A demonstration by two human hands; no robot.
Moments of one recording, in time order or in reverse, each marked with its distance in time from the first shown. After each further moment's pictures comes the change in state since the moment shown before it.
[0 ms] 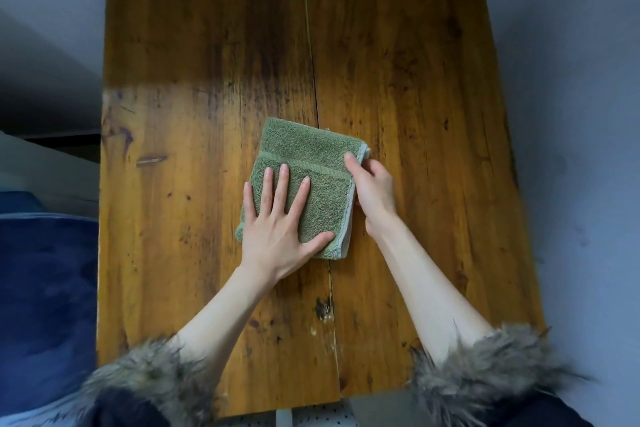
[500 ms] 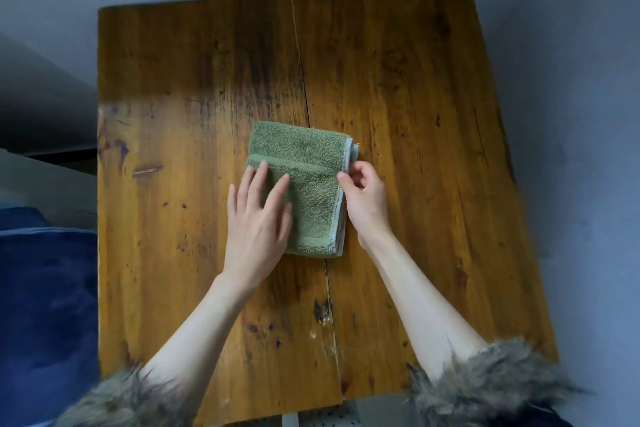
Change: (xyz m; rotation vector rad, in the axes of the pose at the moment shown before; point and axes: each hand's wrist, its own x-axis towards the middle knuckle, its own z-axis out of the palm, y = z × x) left_hand 0.002 -0.012 -0.023 -0.243 0.179 -0.028; right_hand -0.011 0.013 -0.004 -0.029 0.002 -0.198
